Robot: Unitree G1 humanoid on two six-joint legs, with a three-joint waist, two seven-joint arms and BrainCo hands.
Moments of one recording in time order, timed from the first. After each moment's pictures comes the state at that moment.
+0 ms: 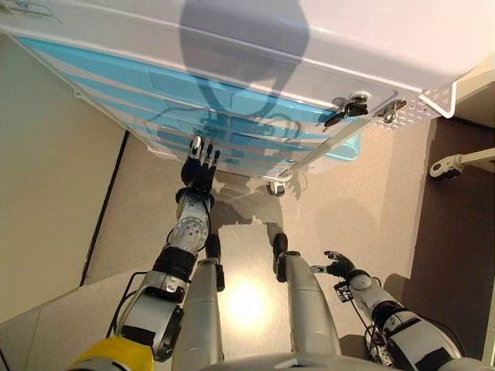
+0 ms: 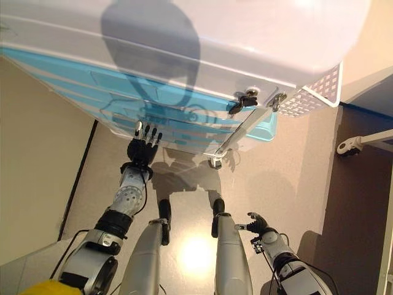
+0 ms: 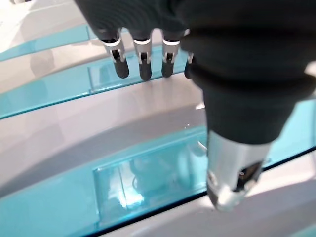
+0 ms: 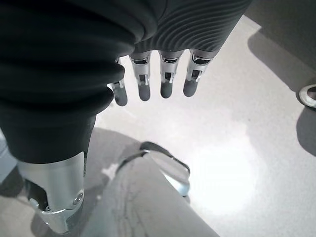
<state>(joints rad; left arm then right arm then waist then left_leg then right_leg) -0.54 0.17 -0.17 0.49 -1.36 -0.23 0.17 -0.33 -0.29 0.33 1.16 0.06 -0.02 -0.05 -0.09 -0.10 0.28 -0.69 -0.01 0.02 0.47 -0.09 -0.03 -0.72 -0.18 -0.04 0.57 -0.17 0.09</state>
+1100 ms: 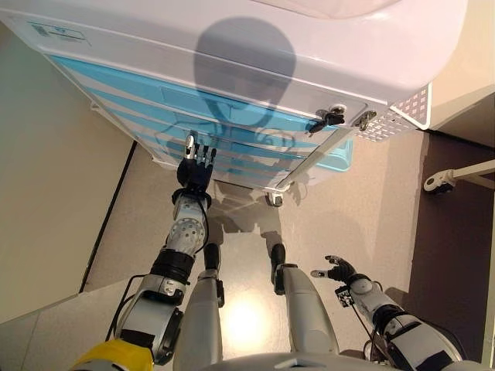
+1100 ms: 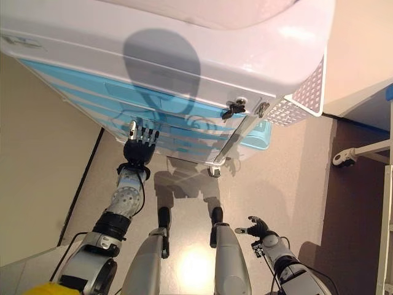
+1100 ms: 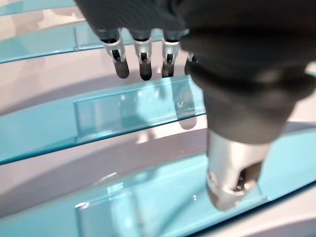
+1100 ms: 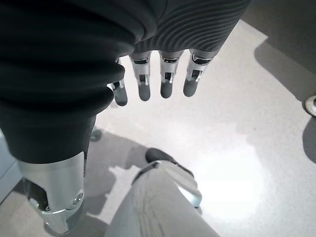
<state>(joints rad) -0.51 0.17 -0.15 0.45 -1.40 -0.23 0.16 -0.30 -0.29 0.33 1.16 0.05 -0.02 -0.05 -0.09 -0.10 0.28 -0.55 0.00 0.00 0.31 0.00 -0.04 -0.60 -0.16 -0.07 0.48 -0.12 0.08</state>
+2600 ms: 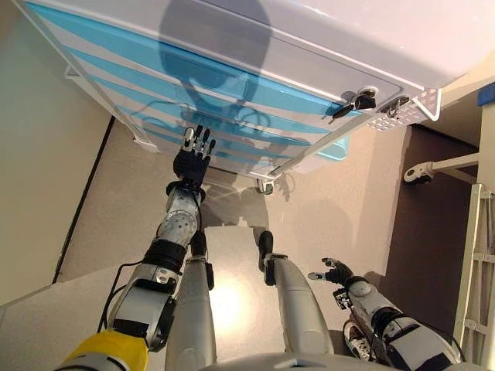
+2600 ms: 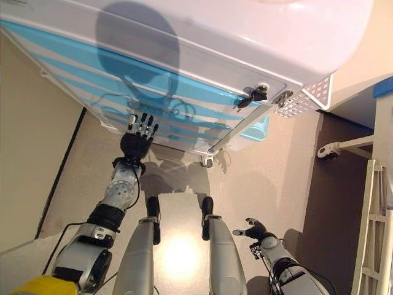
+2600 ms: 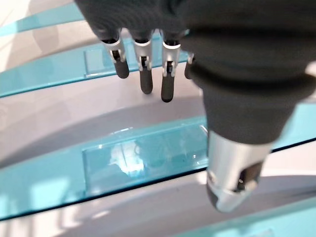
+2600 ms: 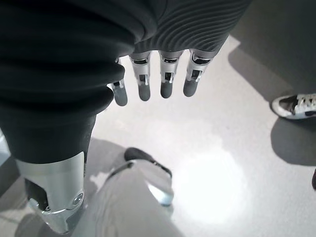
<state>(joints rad) -0.59 0.23 -0.14 0.55 -1.35 -0.16 0.02 -0.30 -0.29 0.33 1.16 0.07 -0.02 -0.02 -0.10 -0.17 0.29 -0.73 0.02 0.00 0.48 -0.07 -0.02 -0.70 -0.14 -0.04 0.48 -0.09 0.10</state>
